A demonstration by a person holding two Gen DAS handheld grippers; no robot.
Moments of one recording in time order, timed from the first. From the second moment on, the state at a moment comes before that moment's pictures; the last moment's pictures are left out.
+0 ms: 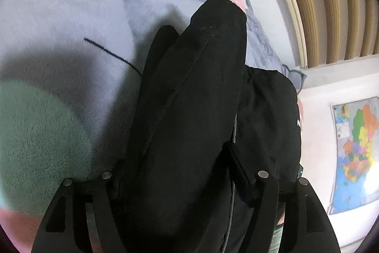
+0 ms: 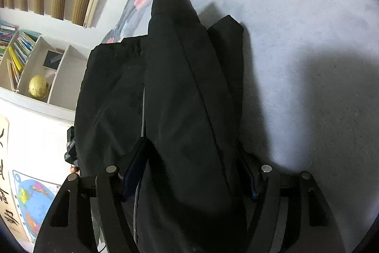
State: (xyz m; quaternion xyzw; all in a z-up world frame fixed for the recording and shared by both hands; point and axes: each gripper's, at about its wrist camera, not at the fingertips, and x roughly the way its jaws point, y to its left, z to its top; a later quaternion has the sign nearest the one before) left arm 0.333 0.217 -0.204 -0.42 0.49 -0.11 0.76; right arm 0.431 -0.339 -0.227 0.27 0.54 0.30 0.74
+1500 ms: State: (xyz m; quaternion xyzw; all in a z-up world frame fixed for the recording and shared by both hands) left arm 0.040 0.234 -0.139 -0.35 0.42 0.00 0.84; right arm 0.113 -0.408 -0.101 0.19 0.48 0.09 0.85
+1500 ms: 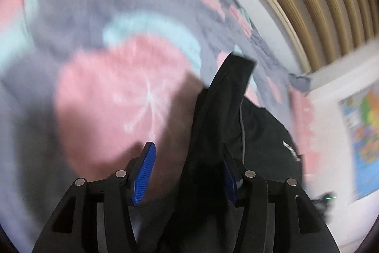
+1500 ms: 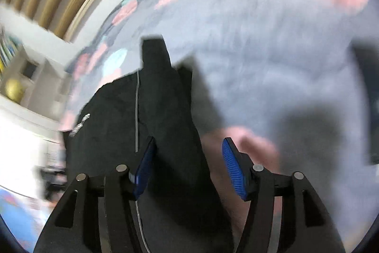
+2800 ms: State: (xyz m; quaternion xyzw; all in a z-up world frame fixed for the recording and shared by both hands) left arm -0.063 0.028 0.060 -0.06 0.25 0.14 0.96; right arm 0.000 -0.230 0.040 0.03 0.35 0.10 0.93
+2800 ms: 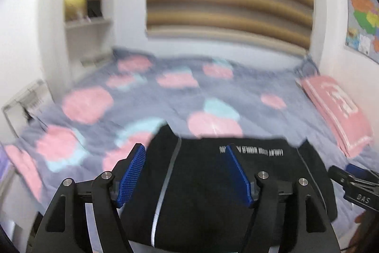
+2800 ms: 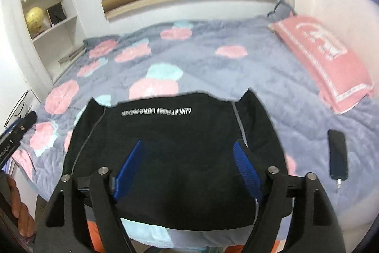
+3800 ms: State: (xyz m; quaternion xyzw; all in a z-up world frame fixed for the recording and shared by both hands) left arm -0.052 -0.019 0.029 0.00 0.31 0.13 0.94; right arm -0.008 -0.202 0.010 -0.04 0.36 0.10 0.93
